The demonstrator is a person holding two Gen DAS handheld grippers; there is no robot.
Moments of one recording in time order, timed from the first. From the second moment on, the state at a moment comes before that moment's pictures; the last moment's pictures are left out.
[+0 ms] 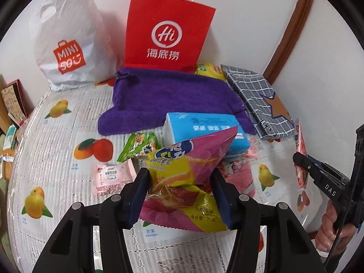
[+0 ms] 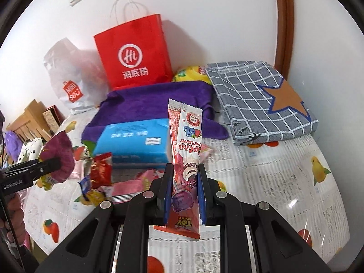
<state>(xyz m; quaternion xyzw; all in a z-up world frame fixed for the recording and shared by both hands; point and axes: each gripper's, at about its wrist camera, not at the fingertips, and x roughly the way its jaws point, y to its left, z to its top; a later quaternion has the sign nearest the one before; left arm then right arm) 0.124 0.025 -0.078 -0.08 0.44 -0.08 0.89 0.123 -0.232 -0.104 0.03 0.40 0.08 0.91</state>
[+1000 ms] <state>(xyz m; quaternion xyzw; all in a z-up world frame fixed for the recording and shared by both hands) 0.215 0.004 -0.029 -0.06 0.42 -0.08 0.90 0.213 -0.190 -0.053 -0.01 0.36 0.11 0.93</state>
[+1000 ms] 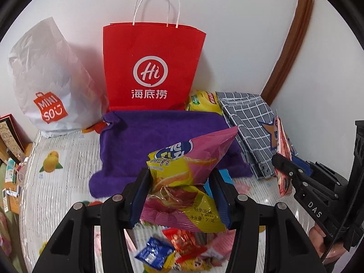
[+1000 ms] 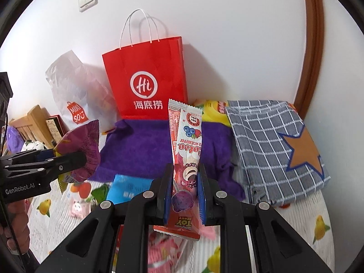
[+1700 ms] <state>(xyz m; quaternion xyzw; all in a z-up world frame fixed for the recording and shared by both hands) 0.314 0.024 -0.050 -0.05 0.43 -0.07 0.90 0.325 -0.182 -0.068 0.00 0.37 0.10 0.92</state>
